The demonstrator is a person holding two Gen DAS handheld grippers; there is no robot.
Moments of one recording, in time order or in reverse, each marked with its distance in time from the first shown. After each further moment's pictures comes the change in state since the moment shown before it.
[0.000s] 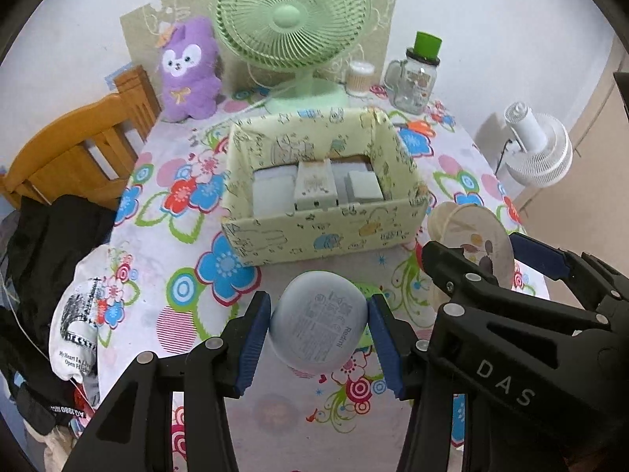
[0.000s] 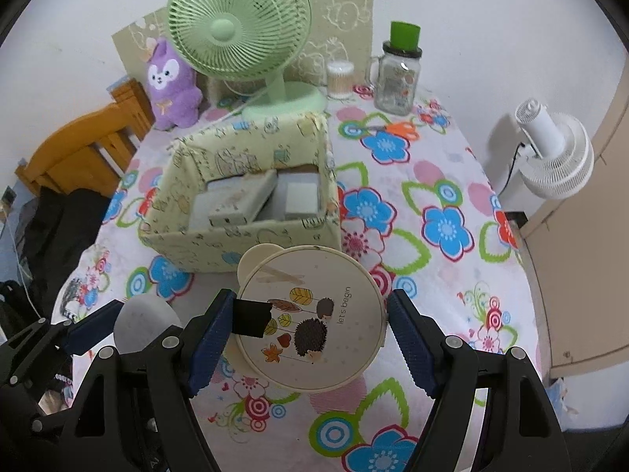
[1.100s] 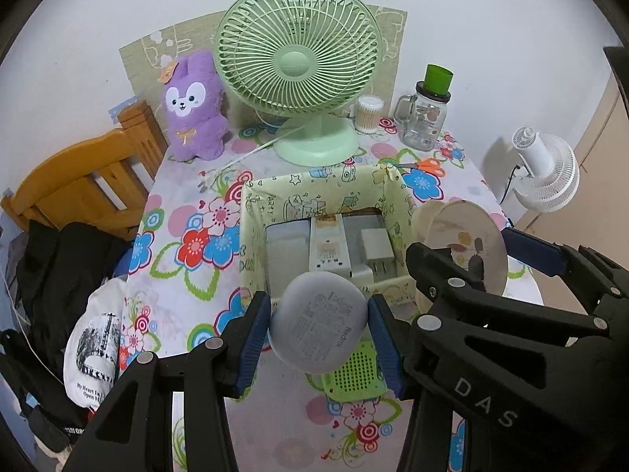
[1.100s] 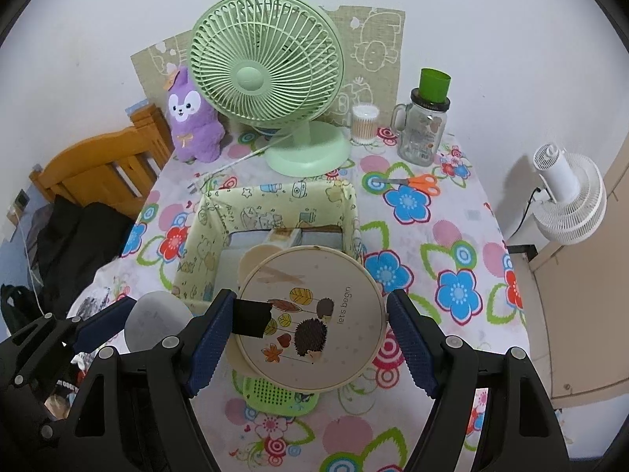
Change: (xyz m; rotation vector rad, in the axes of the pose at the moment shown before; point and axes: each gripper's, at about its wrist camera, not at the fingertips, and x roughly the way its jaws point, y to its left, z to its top) left arm -0.004 0.006 0.057 0.020 -0.048 0.029; right arm -0.004 0.014 0.060 -0.044 -0.052 0.034
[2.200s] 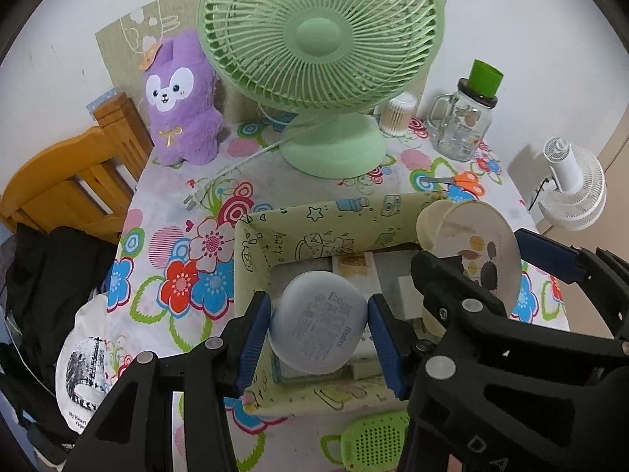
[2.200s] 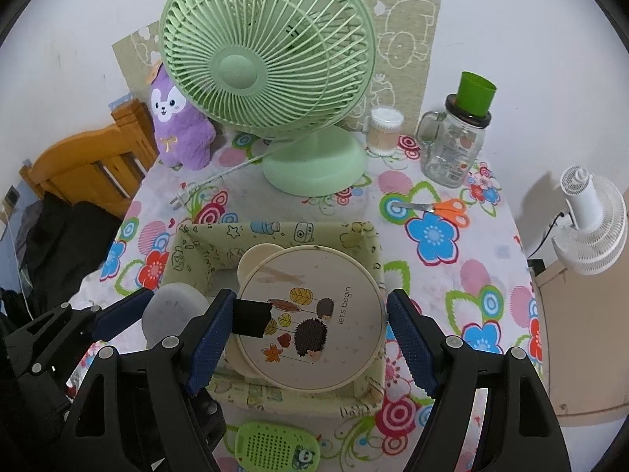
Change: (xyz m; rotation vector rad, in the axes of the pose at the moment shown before) left arm 0.084 0.024 0.051 -0.029 0.040 0.006; right arm 0.079 0.012 0.055 -0.041 0.034 0.001
